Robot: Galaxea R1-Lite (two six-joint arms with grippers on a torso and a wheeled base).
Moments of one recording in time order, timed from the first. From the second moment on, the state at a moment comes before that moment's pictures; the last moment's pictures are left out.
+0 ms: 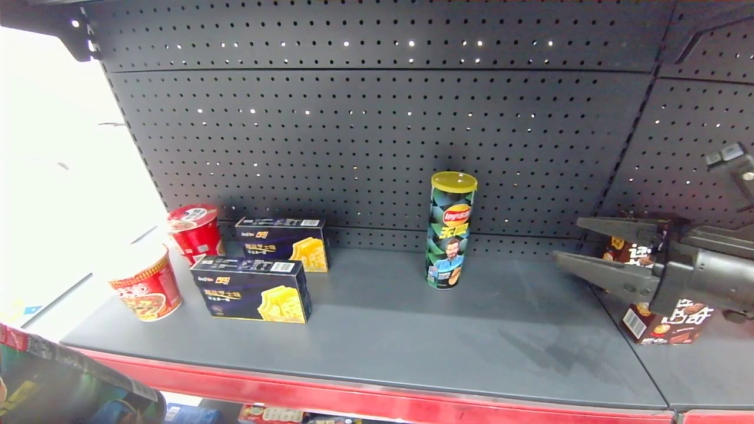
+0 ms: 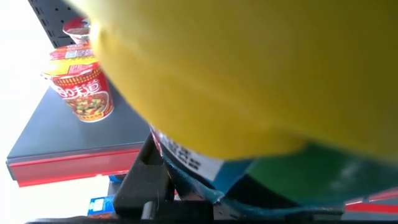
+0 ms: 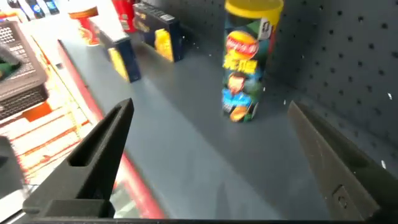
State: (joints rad) left arm -0.15 0.57 -0.29 -0.21 -0.11 -0.04; right arm 0.28 1.33 -0.64 -0.60 0.54 -0.07
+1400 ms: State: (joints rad) left arm -0.18 0.57 -0.29 -0.22 -0.12 -0.09; right arm 0.24 1.85 -0.93 -0.62 0.79 -0.07
